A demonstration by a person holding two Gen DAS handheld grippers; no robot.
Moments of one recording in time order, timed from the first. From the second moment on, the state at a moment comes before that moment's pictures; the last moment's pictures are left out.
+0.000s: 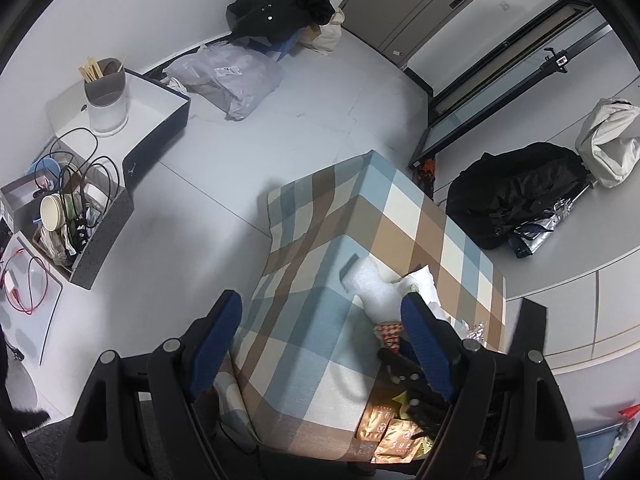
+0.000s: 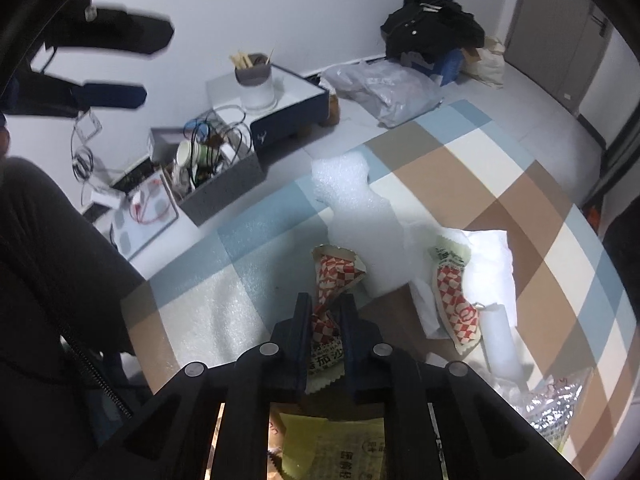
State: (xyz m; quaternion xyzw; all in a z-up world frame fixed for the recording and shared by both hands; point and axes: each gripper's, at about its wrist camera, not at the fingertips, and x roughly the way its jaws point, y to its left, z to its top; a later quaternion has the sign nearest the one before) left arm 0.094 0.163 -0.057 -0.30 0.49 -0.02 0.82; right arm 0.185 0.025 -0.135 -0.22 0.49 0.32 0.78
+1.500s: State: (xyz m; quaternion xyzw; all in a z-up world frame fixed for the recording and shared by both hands) left arm 0.175 0.060 -0.112 -0.14 0.59 0.14 0.78; right arm 0.134 -0.178 -0.018 0.00 0.36 0.25 0.90
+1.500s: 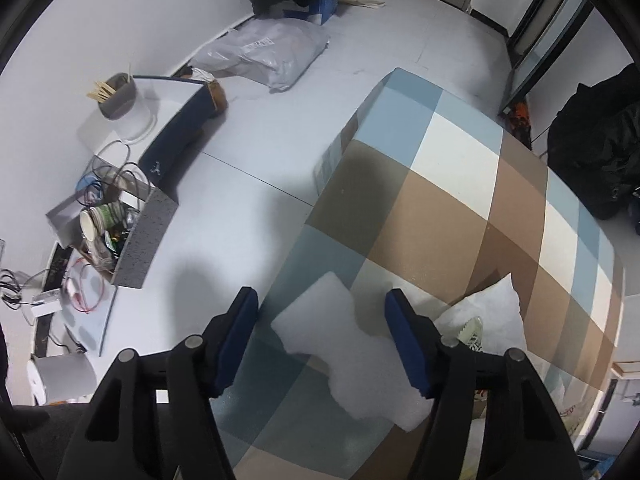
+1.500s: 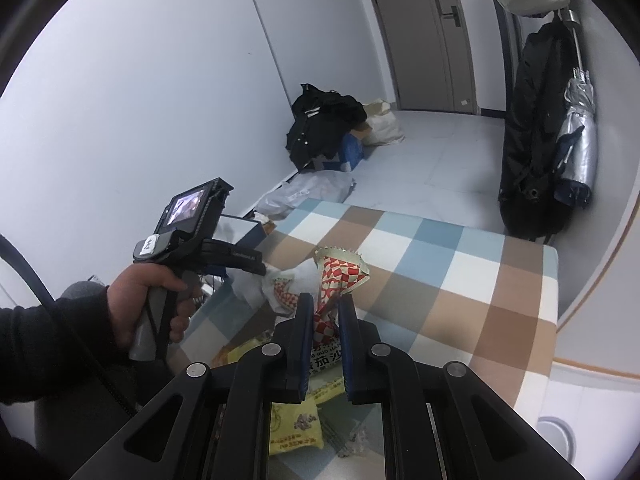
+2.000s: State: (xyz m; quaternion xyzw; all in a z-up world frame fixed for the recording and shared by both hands) left arm 0.176 0.059 -0.110 -0.15 0.59 0.13 0.78; right arm 0.135 -0.187 -0.022 0.02 0.36 0.24 0.90
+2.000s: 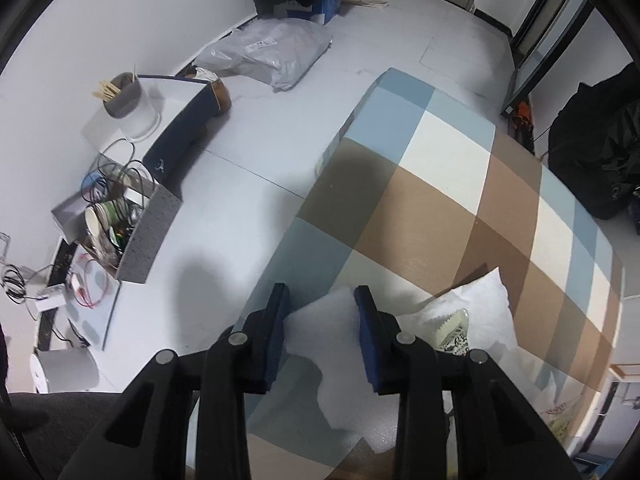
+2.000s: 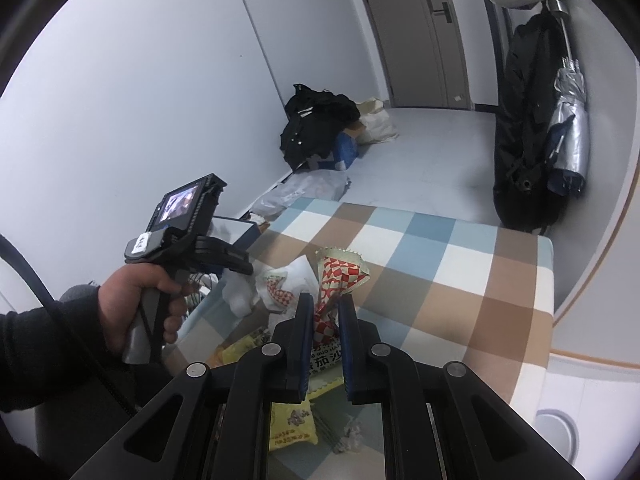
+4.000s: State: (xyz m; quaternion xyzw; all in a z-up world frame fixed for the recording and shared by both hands) left arm 0.190 -0.381 -0.112 0.04 0.63 -0.28 0.73; right arm 0.053 -0.541 -0.088 0.31 0.41 -0.05 0.86
